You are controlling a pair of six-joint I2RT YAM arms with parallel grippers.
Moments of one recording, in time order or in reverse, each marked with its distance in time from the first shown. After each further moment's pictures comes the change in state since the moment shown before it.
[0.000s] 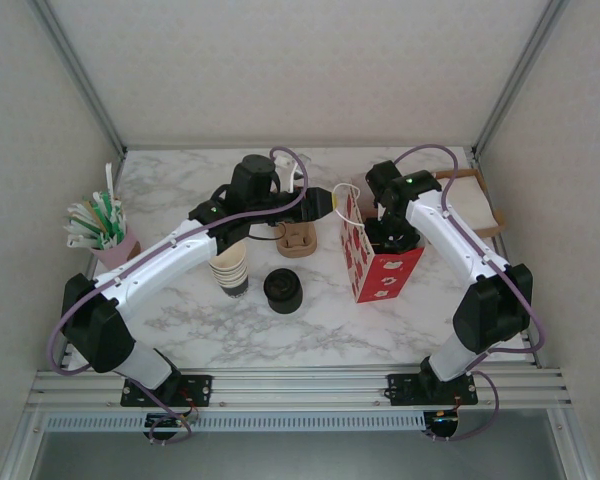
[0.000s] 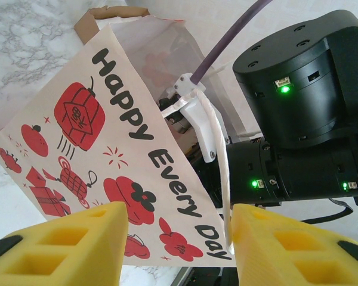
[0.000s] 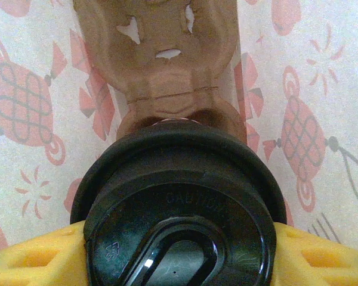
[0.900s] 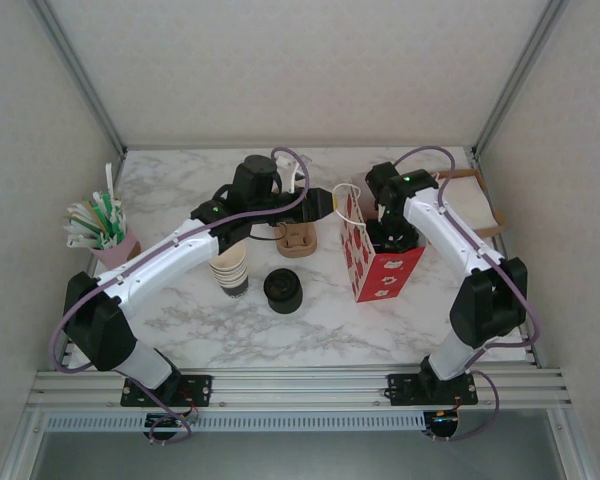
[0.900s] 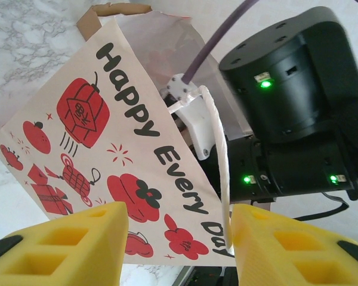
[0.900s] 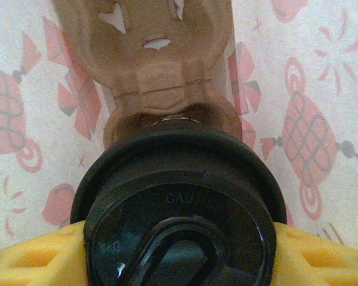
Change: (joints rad) left arm 0.000 0.011 0.001 0.000 0.000 0.000; right arm -0.014 0.045 0.001 -0.017 0.001 -0.001
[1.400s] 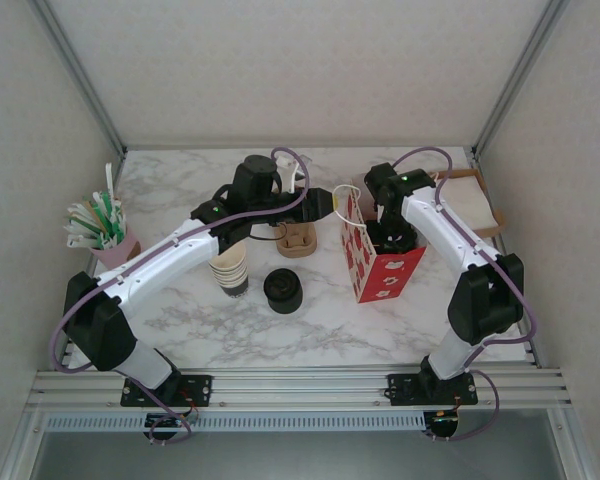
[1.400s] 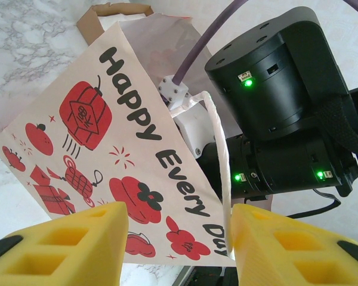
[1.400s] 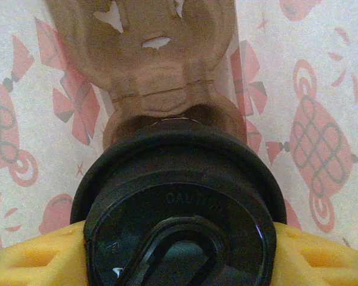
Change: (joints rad) left arm 0.000 0.000 0.000 0.000 0.000 0.000; right arm -0.002 0.014 0.000 0.000 0.000 0.000
